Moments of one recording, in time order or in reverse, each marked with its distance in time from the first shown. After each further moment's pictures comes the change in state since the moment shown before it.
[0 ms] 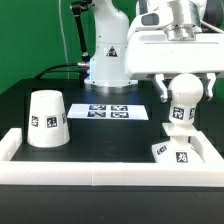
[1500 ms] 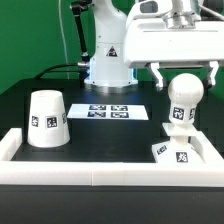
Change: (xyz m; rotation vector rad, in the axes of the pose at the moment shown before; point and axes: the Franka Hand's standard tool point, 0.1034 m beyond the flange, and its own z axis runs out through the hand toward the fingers) arm 0.016 0.003 -0.023 0.012 -0.039 0.006
